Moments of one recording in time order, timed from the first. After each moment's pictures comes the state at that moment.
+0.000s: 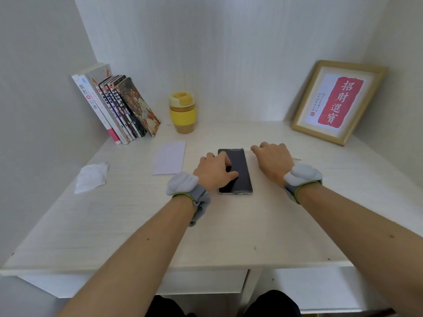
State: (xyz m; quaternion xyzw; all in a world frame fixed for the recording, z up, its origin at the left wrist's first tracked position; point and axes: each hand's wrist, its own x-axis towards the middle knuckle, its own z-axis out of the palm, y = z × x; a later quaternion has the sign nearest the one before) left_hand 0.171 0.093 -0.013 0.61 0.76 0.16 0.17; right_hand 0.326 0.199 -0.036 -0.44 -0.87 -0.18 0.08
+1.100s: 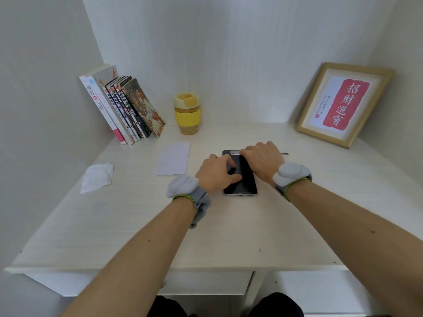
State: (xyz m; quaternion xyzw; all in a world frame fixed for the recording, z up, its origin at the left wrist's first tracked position) left_hand 0.160 0.091 -0.018 0.63 0.74 0.18 0.18; right_hand 0.295 0.186 -0.023 -0.38 -0.89 -0.23 0.04
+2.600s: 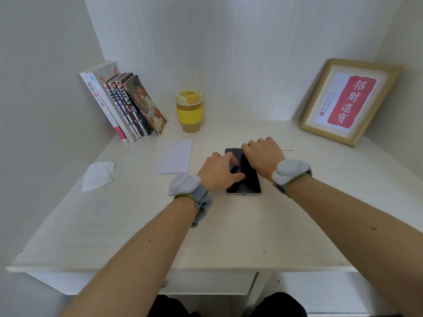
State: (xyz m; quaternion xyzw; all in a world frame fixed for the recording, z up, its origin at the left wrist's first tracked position) left_hand 0.158 0.093 -0.020 0.63 0.73 0.18 0.17; right_hand 0.284 0.182 -0.017 -0.38 -0.89 -0.27 0.03
